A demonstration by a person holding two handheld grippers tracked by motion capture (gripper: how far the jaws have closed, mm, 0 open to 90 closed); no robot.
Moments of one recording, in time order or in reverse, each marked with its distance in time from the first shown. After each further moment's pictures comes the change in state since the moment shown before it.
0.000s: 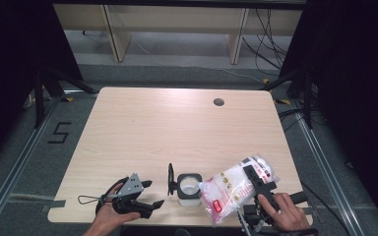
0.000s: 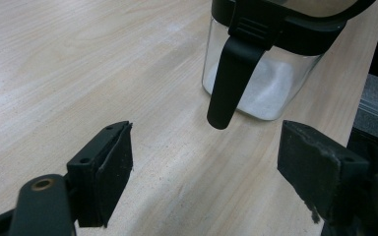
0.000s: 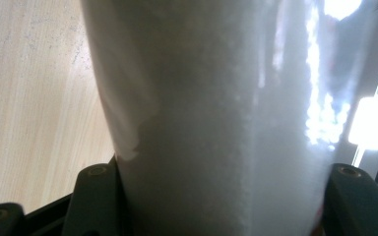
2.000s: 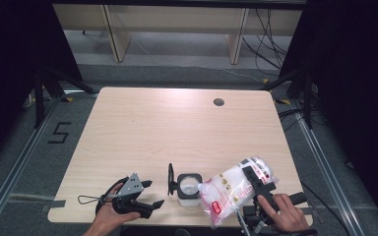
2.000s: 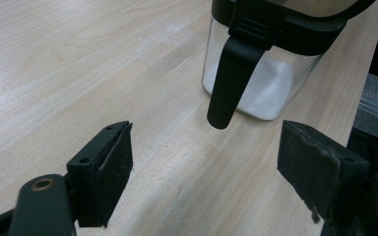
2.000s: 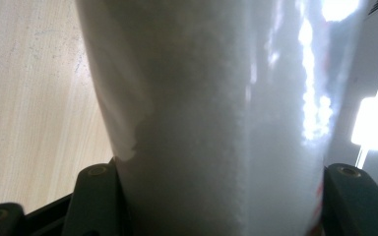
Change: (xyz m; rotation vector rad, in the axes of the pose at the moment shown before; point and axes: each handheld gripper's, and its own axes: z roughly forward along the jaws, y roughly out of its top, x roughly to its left) left arm -0.001 -0.001 0.001 -0.003 -0.001 -0.031; right arm 0.004 0.001 -0.003 0.004 0.006 0.069
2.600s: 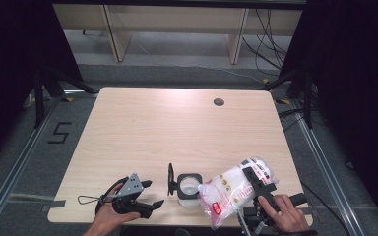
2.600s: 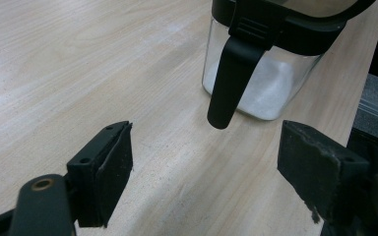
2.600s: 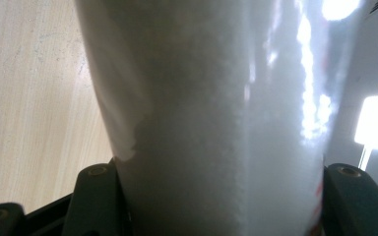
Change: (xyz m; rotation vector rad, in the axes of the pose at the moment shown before) left arm 0.001 0.000 -0.001 0.006 0.006 0.013; right arm -0.002 -0.001 0.001 -0.035 -0.009 -0.043
